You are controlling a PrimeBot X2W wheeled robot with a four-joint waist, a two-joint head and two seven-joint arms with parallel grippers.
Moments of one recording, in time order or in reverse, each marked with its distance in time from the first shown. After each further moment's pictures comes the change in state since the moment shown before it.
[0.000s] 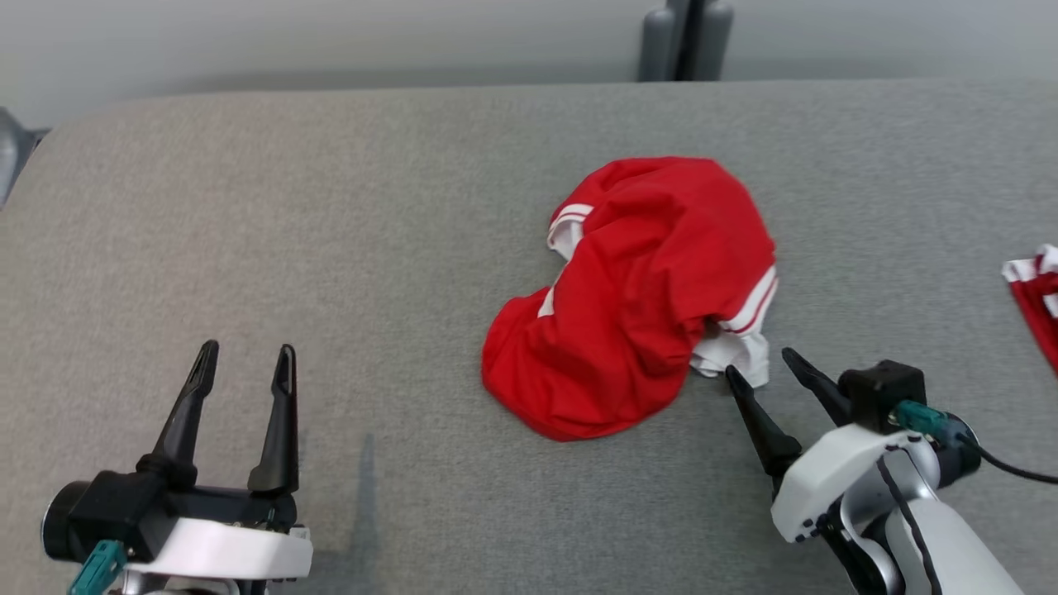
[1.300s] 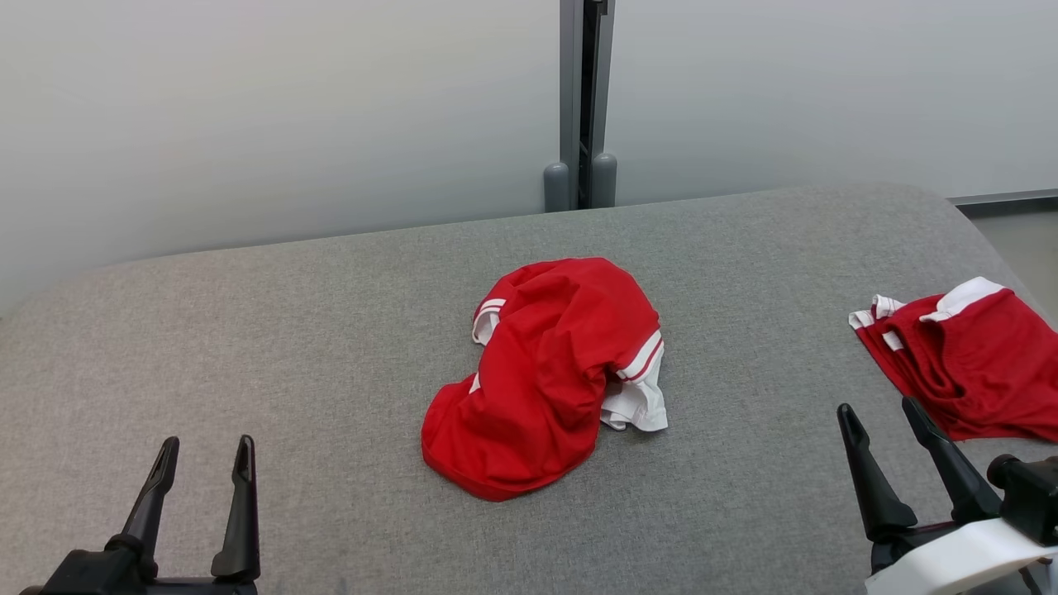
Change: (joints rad) left arm 0.178 0.011 0.073 -0.043 0.008 0.019 0.058; right arm 0.332 0.038 -0.244 -0.408 0.019 0.000 0.020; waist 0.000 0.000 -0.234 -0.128
